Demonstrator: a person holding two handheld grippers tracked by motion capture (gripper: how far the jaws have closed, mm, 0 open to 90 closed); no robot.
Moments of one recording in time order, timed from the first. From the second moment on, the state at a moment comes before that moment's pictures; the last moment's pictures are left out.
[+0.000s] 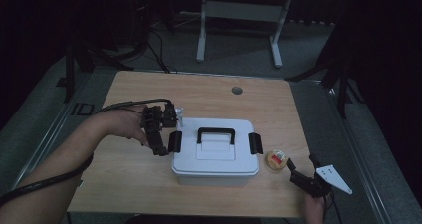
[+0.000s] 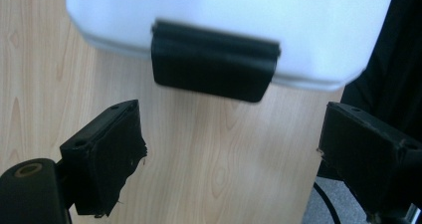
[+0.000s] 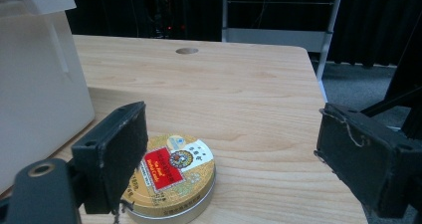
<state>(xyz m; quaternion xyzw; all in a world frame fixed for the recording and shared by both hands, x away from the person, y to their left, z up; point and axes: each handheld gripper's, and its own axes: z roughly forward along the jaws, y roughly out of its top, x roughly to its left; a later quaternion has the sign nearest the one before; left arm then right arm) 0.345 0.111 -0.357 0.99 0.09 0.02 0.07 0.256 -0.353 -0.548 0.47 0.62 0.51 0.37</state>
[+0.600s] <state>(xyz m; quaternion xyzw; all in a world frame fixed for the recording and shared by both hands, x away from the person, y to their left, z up) 0.352 0.068 -0.363 1.00 0.04 0.04 0.07 0.256 -0.354 -0.549 0.47 0.62 0.51 0.36</state>
